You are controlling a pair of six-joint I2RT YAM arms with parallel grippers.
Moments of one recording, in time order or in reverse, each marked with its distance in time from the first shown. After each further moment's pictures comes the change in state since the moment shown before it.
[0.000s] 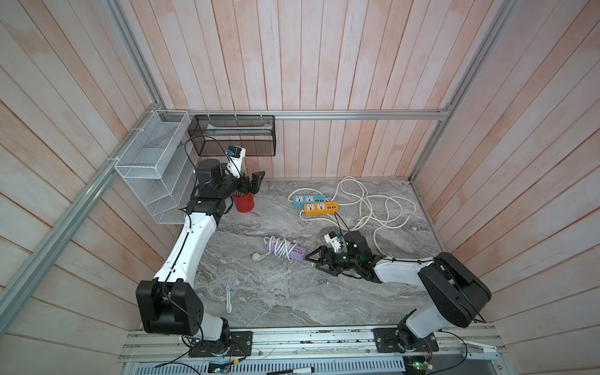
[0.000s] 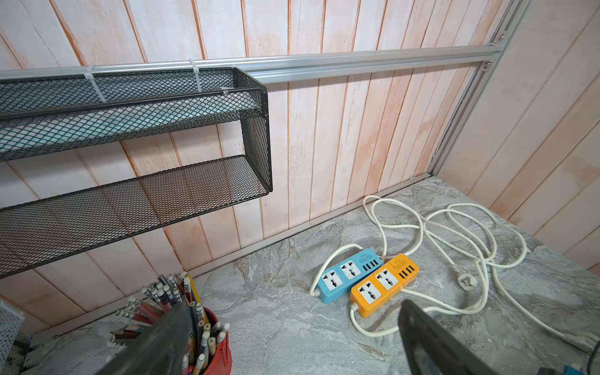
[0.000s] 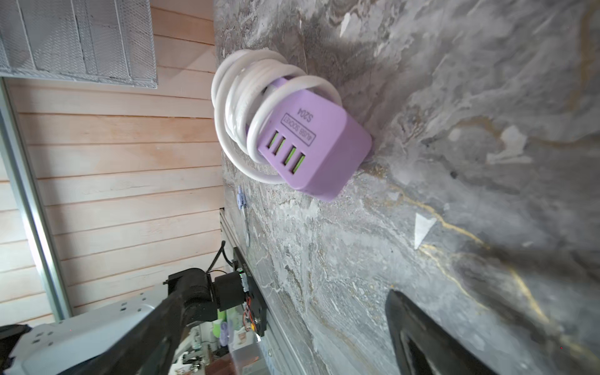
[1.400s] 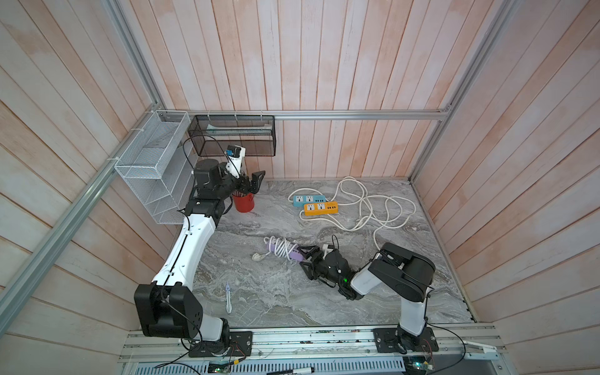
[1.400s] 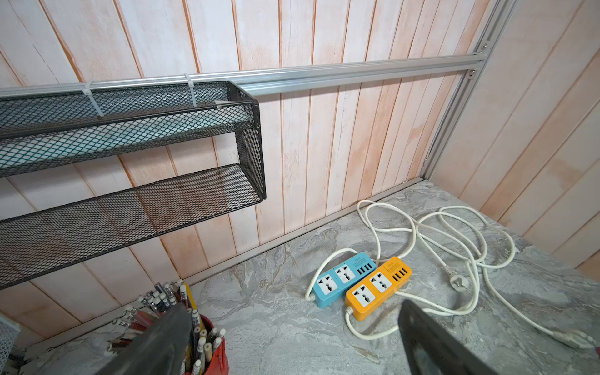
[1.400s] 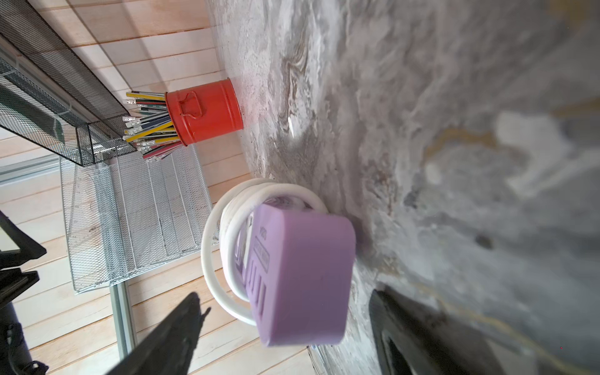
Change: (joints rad) left arm 0.000 -0.019 -0.005 0.009 0.024 -0.001; right arm 0.277 0.341 -0.019 0.634 0.695 0.686
